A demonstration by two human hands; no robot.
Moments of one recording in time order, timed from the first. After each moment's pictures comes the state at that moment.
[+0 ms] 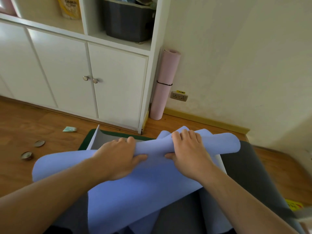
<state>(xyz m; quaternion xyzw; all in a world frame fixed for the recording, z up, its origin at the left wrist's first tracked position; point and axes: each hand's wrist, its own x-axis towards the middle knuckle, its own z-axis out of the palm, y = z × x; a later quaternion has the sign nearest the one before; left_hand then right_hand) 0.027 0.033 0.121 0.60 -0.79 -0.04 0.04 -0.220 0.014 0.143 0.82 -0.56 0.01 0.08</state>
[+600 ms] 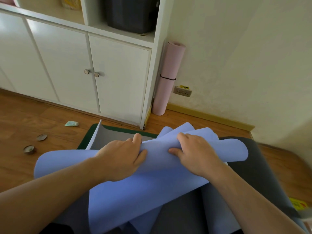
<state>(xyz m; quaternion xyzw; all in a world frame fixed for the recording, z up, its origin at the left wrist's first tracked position) 0.025 0.035 0.122 0.49 -0.87 -0.01 -0.06 -0.230 0.003 0.145 0.81 -0.58 -0.01 -0.06</state>
